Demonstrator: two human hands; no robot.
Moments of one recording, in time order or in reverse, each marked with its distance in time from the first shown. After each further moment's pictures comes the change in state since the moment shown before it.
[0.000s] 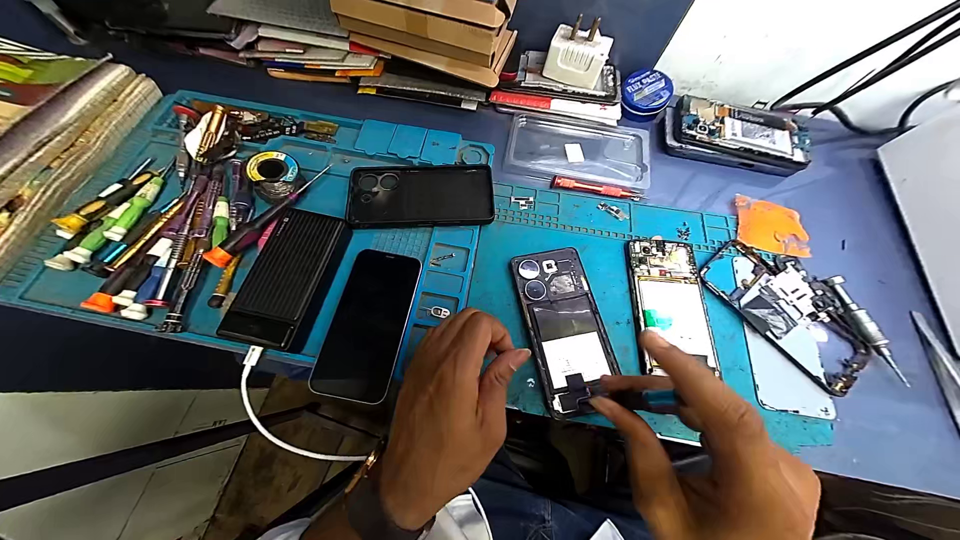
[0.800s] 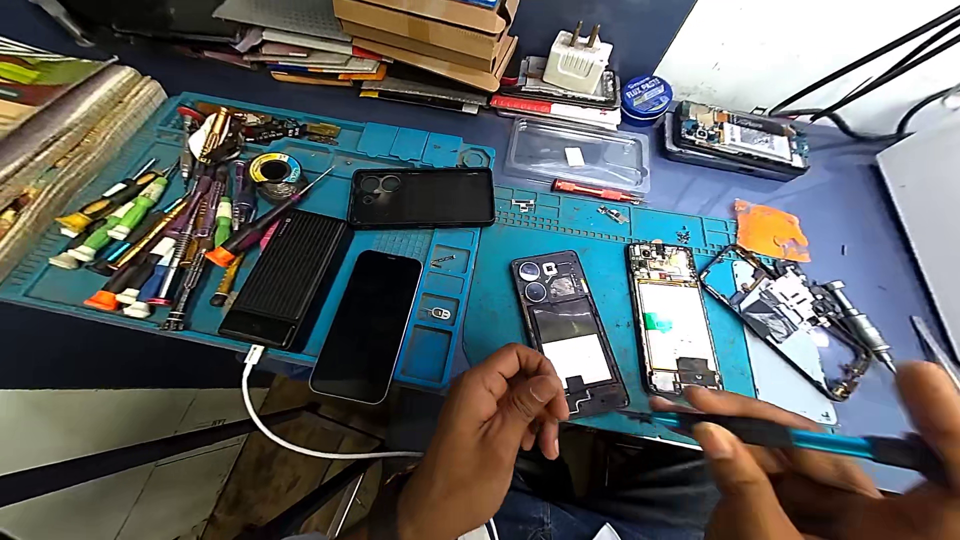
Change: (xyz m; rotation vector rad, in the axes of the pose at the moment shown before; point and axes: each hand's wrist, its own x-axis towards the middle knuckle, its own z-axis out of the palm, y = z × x) left_hand -0.013 0.017 0.017 -1.059 -0.241 -0.225; right_hand -0.010 -0.007 -0.011 0.501 0.315 0.147
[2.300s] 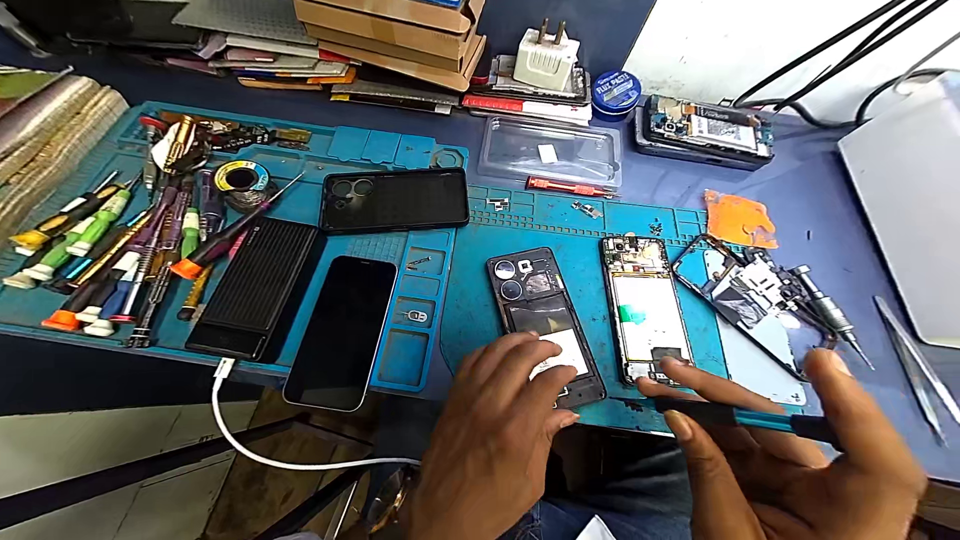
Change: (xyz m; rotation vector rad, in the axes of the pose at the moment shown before) left_hand 0.005 -0.013 0.014 1.190 -0.008 0.372; right_hand -0.002 0.019 -0.027 -0.156 -0.126 -0.077
